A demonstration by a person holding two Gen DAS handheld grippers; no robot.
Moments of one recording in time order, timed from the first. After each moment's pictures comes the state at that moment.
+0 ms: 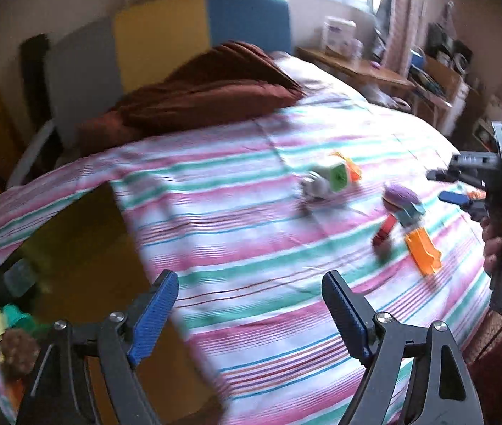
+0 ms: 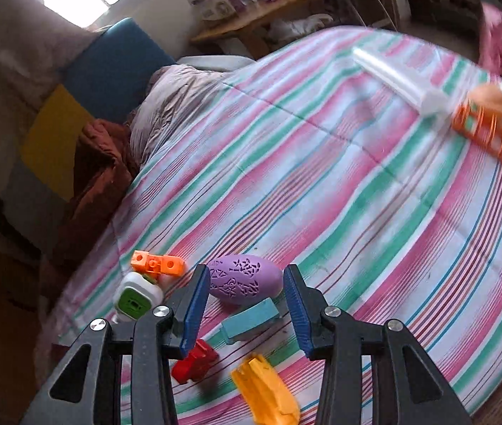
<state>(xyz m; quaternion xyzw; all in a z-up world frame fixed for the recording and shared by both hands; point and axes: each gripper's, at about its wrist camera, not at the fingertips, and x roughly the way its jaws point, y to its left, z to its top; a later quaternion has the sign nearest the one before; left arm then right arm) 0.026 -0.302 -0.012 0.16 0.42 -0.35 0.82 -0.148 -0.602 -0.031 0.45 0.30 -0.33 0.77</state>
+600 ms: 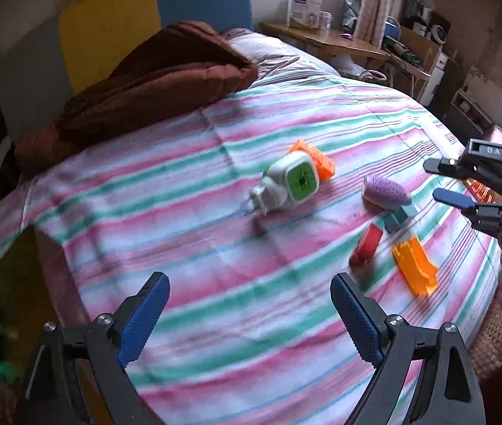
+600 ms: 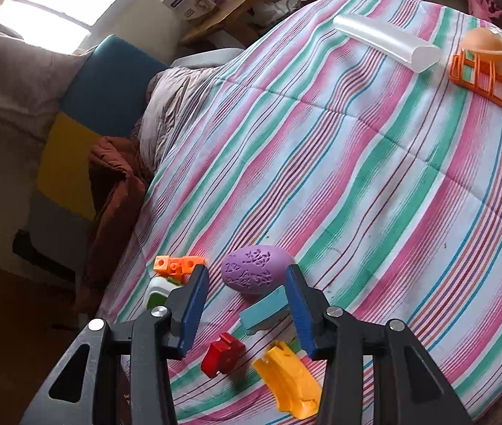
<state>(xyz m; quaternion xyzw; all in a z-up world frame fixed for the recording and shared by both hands) 0.046 -0.387 -0.032 0.20 0.43 -0.39 0.79 -0.152 -0.605 -0.034 0.51 0.28 -0.29 0.76</state>
